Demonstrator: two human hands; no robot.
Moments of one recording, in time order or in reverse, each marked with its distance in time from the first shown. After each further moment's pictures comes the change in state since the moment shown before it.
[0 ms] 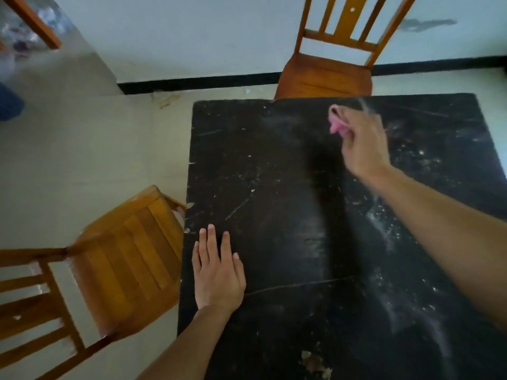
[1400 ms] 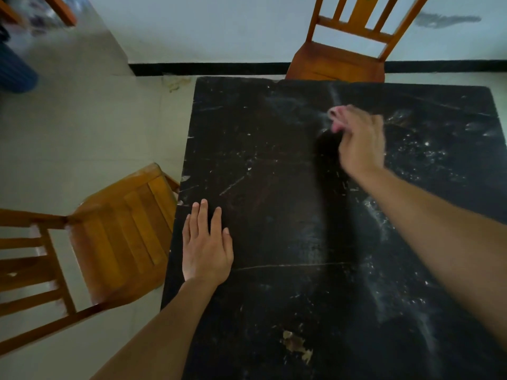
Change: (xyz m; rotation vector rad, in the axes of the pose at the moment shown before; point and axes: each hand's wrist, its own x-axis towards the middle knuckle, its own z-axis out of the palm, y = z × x) left_hand -0.003 0.005 -0.006 -0.076 0.057 -0.061; right_hand -0.029 0.008 0.014 -0.038 0.013 0.024
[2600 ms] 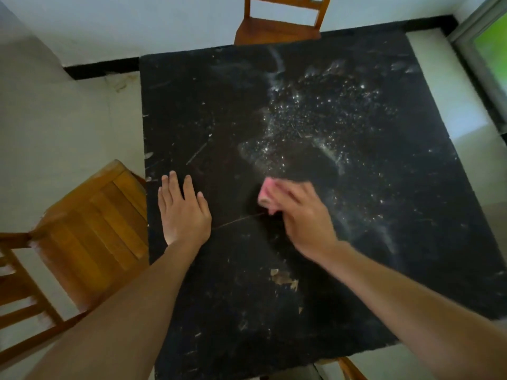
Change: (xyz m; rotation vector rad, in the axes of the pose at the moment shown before) left_hand -0.005 -0.002 0.007 0.002 0.055 0.043; right_hand -0.239 -0.031 -0.015 0.089 -0.093 -0.248
